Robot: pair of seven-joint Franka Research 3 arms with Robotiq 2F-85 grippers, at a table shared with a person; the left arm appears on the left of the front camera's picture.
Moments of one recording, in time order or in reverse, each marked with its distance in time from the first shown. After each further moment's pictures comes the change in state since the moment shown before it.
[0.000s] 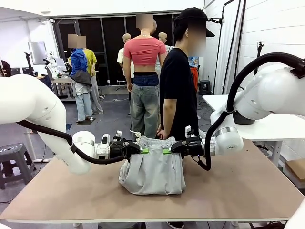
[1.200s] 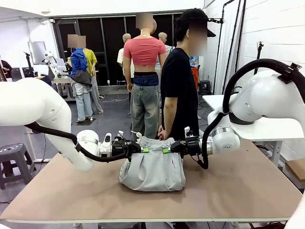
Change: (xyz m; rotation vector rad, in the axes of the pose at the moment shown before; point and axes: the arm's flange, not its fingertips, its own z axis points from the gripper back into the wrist) left arm 0.026 0.023 -0.005 0.051 -0.006 0.032; right arm 0.024 -0.034 0.000 -0.057 -0.023 -0.048
